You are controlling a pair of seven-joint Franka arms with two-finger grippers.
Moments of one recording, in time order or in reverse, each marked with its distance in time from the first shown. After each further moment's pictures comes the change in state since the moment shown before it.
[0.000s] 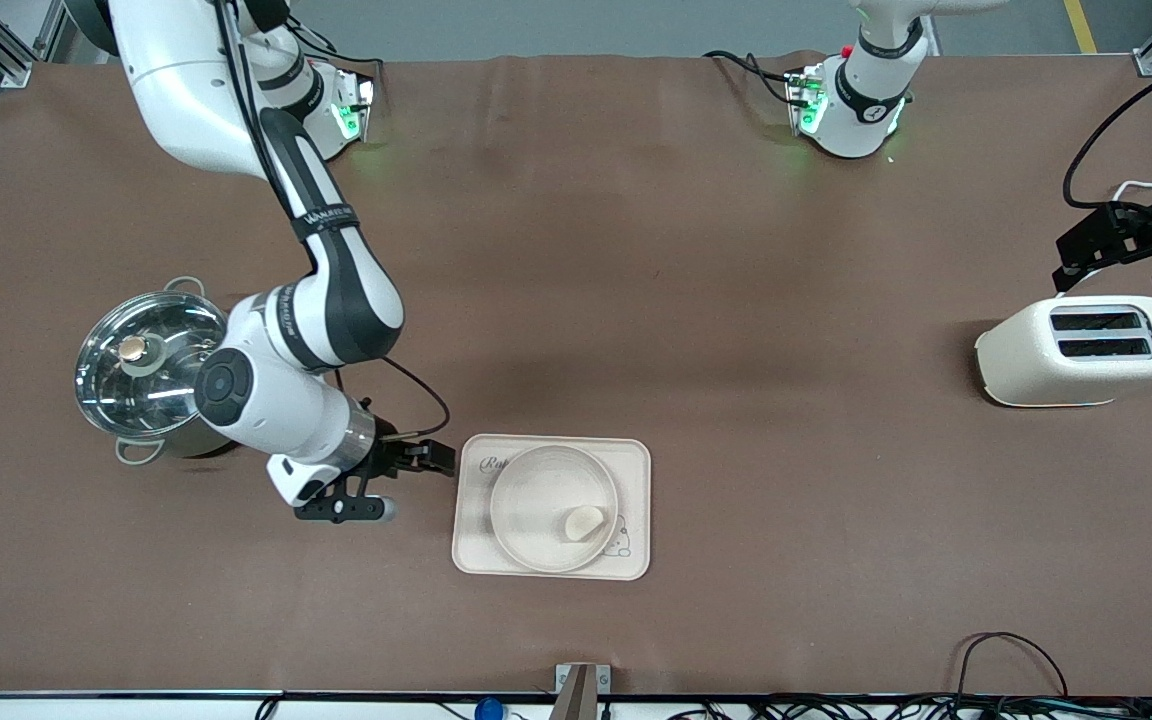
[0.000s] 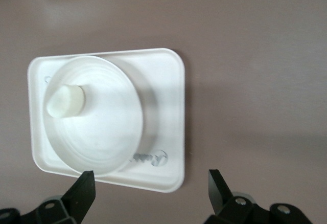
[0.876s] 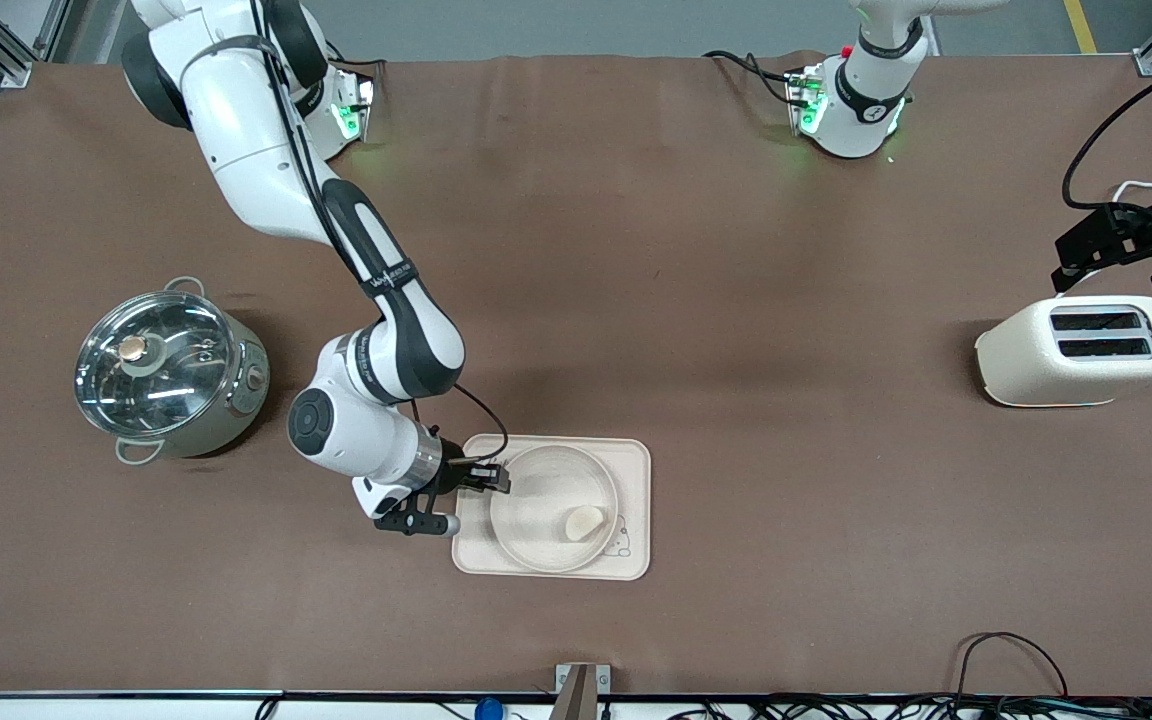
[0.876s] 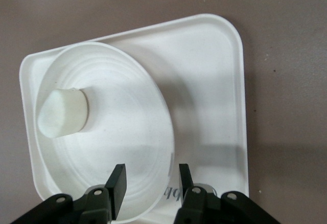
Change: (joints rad) left arm 0.000 0.003 0.000 0.001 0.000 -0.003 0.000; right arm 0.000 0.229 0.084 0.115 0.115 0.136 0.006
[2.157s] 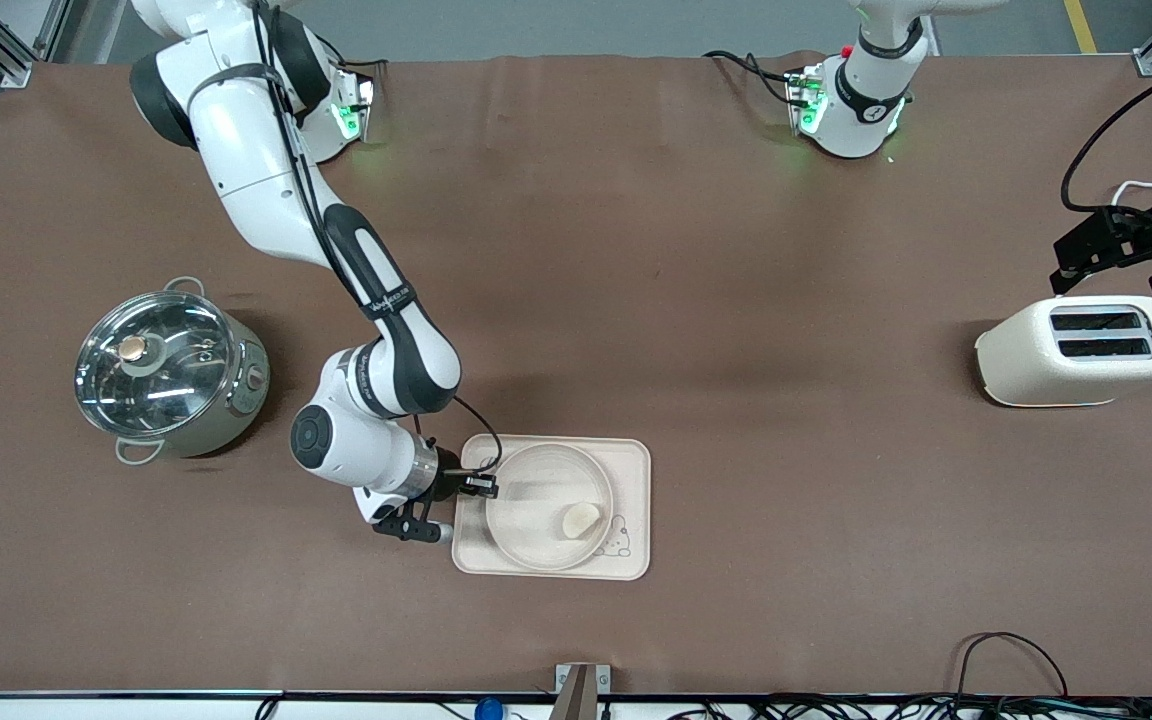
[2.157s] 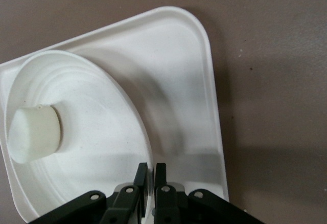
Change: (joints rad) left arm 0.000 0.003 0.001 0.000 0.000 0.000 0.000; right arm -0.032 0.050 0.011 0.023 0.040 0.006 0.008
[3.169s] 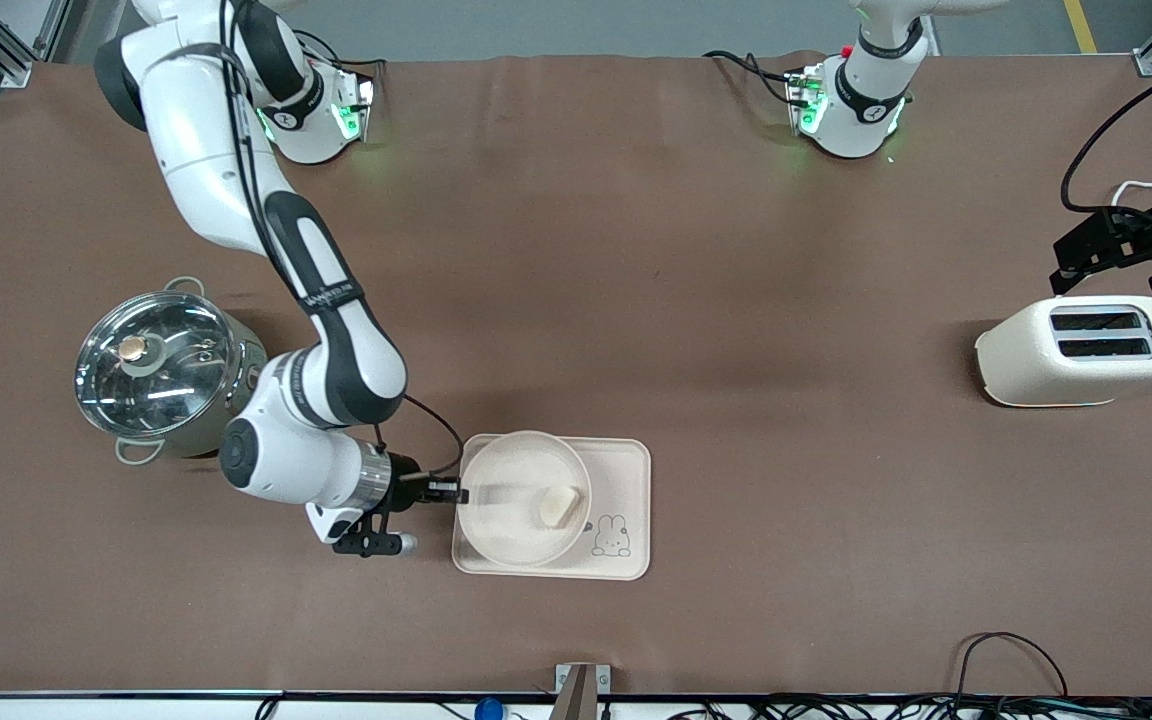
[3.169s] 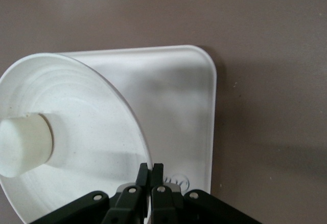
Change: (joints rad) left arm 0.000 0.001 0.000 0.000 0.000 0.000 0.000; right arm -0.080 -0.097 0.000 0.048 0.008 -0.229 -0.212
